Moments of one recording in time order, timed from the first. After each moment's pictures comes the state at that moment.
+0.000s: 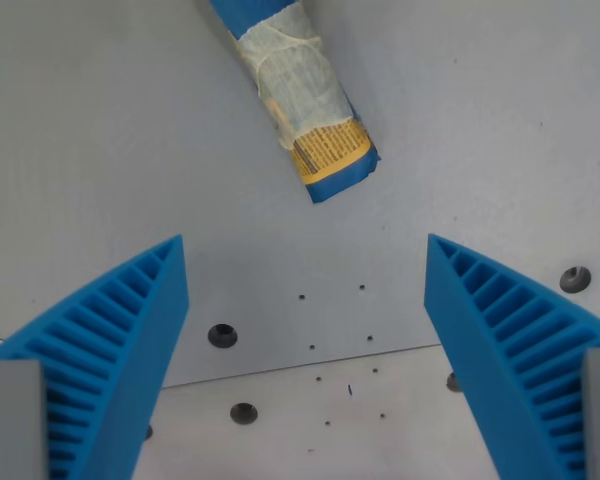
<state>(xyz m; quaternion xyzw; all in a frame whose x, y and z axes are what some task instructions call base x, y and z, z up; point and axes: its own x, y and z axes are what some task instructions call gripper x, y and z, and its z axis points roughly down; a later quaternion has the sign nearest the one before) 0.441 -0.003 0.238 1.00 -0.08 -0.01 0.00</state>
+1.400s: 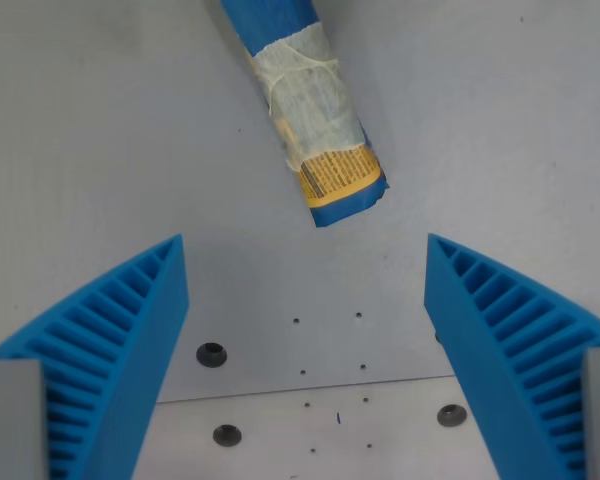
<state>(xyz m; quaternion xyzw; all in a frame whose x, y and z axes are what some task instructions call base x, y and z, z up) 0.447 -0.001 0.225 1.00 -0.04 0.00 0.00</state>
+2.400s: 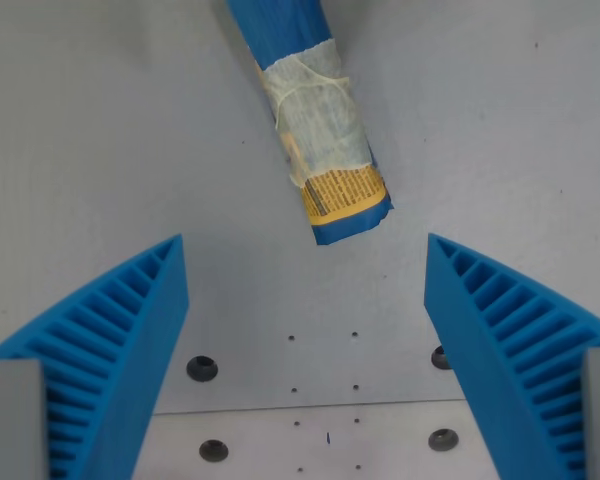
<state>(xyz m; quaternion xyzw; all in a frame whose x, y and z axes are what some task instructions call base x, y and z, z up) 0.451 0.000 0.216 1.00 -0.01 0.00 0.00</state>
